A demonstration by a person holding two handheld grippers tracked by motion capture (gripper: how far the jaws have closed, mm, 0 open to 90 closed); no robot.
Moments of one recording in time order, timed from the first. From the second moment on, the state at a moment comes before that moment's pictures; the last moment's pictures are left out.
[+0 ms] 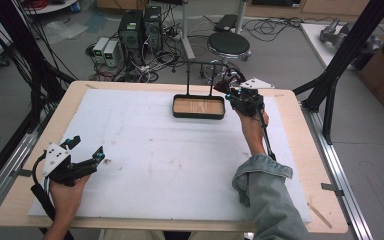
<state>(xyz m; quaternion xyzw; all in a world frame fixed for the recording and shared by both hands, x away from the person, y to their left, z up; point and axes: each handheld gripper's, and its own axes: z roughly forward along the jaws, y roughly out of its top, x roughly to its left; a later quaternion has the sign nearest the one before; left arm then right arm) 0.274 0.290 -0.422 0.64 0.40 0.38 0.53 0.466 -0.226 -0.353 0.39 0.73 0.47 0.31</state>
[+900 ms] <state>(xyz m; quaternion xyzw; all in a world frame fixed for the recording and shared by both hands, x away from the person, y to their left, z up) 0.275 0.289 -0.423 0.64 0.40 0.38 0.53 0.496 -0.213 -0.387 0.43 0.72 0.46 0.30</state>
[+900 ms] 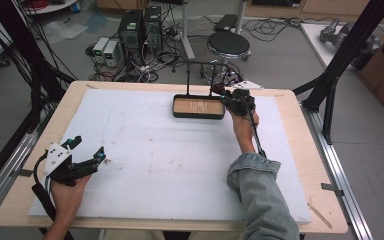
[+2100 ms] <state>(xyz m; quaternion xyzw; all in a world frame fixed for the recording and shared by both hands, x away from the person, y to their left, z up) 0.274 0.290 -0.423 0.64 0.40 0.38 0.53 0.493 -0.213 -0.384 0.44 0.71 0.46 0.29</state>
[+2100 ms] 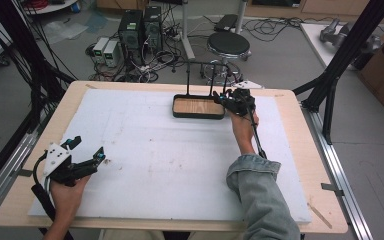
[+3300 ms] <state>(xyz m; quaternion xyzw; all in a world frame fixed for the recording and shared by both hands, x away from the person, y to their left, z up) 0.277 0.287 -0.423 0.64 0.40 0.38 0.53 0.429 -0.235 -0.325 0.41 0.69 0.51 0.32</state>
